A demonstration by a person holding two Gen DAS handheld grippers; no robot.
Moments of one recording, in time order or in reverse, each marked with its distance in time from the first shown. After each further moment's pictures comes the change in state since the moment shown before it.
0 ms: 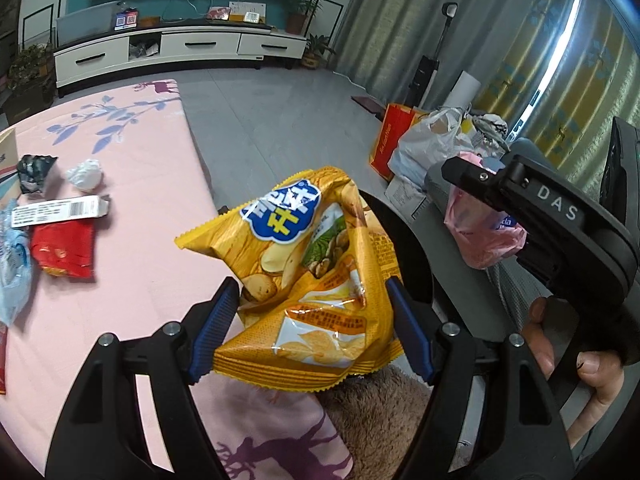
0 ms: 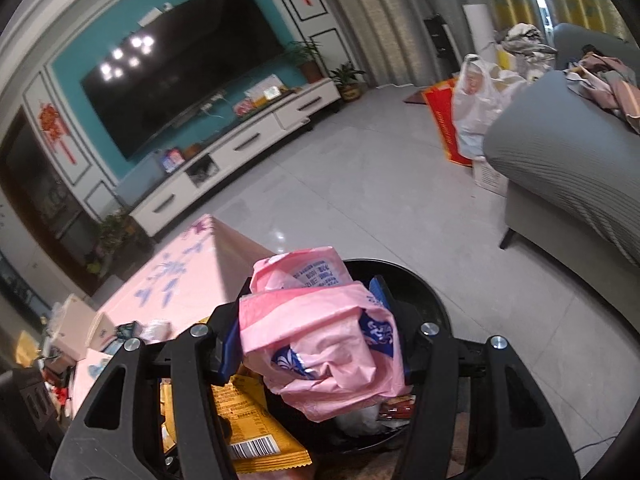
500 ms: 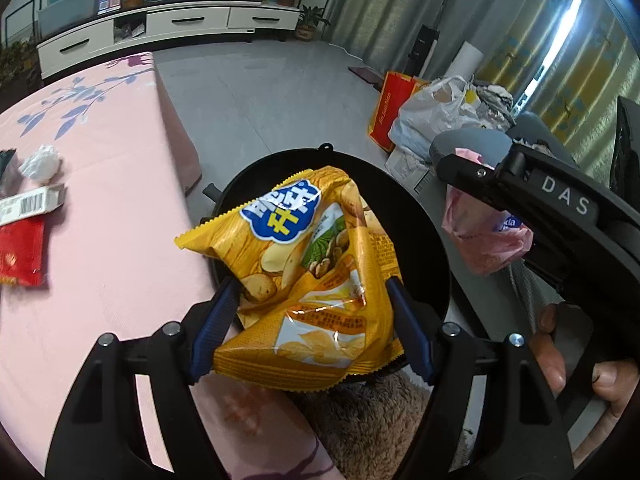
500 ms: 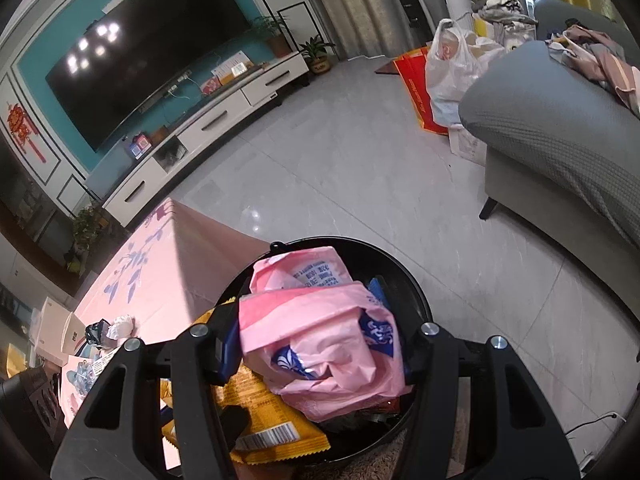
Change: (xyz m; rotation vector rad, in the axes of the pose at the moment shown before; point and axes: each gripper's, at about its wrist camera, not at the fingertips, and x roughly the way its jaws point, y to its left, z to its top) left arm 0.058 -0.011 0.009 0.032 0.102 0.000; right arm 0.036 -0.024 -0.003 0.059 0.099 -0.076
